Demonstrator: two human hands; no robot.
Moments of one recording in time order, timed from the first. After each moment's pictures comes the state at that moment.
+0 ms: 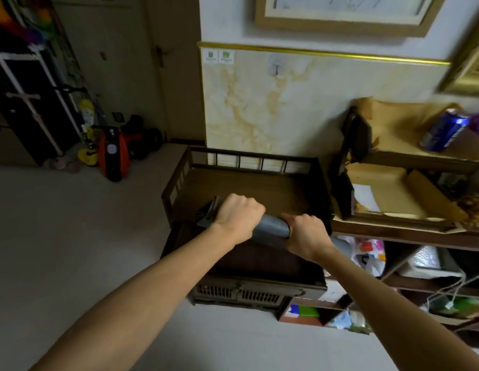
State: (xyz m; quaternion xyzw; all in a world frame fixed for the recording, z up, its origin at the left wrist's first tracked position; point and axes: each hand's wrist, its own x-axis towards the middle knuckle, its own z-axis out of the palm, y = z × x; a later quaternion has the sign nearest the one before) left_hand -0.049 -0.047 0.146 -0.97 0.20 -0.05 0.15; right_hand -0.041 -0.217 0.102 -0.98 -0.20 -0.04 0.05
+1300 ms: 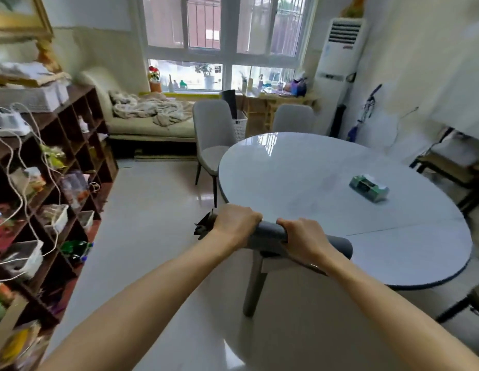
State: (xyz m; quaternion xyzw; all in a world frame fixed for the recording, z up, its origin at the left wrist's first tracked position) left_hand -0.690 -0.687 0.156 -0.43 0.90 -0.08 -0.02; right_hand -0.866 -0.645 0.129 -0.75 0.65 -0.07 -0.05
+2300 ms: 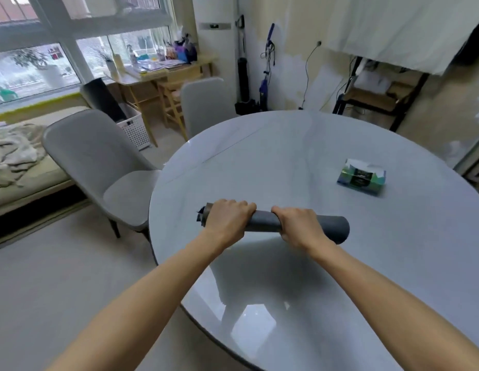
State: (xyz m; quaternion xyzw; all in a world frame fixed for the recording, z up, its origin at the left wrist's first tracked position) left_hand -0.906 -1.247 0.089 -0.16 0.98 -0.07 -0.06; right_hand -1.038 -1.117 0.055 -0.54 0.83 -0.08 -0.06
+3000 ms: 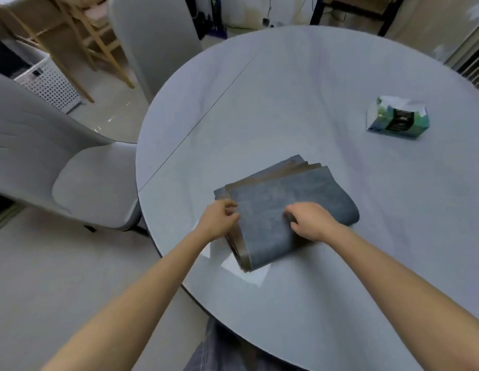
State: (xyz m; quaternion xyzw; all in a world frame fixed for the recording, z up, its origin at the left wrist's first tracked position) left_hand -0.930 -1.486 -0.056 -0.28 0.84 0.45 0.13; right_hand -1.051 -1.285 -0.045 -0.38 0.89 0.04 0.26
